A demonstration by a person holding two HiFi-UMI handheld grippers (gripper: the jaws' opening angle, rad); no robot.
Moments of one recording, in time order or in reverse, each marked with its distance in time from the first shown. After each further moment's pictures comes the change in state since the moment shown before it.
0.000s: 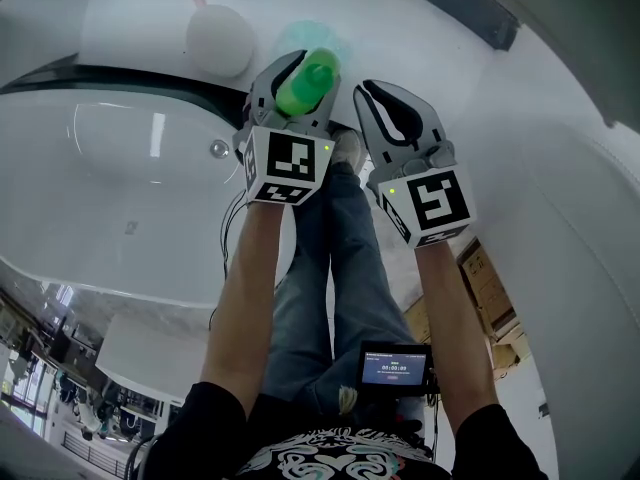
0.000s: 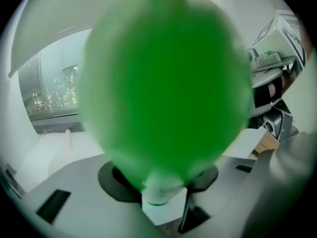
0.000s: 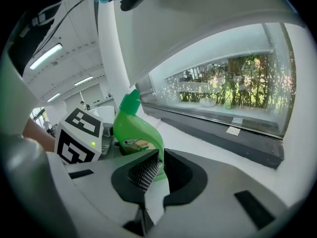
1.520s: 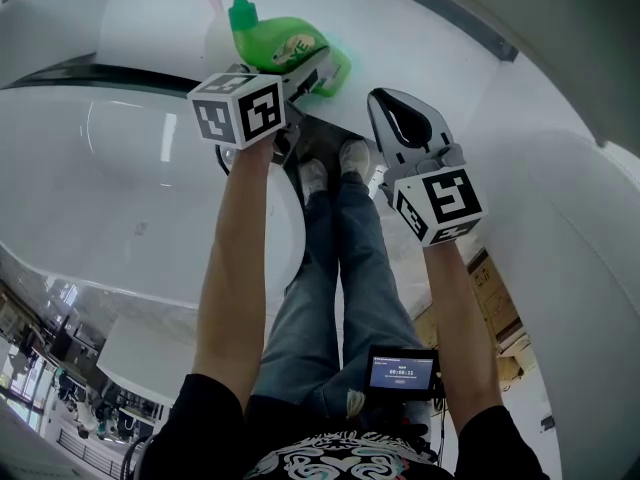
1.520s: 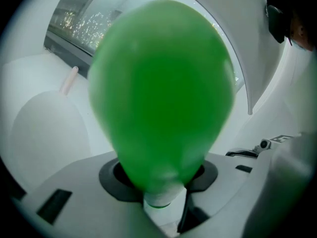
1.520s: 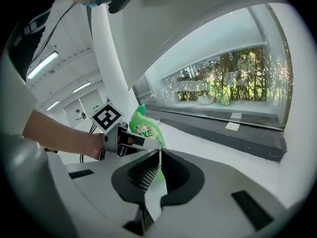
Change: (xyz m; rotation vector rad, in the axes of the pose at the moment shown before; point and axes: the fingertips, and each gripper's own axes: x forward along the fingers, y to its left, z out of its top) left arm 0.017 0.042 0.000 -0.659 0.021 -0.257; right arm -0.007 -0.007 -0.006 0.073 -0.021 0.018
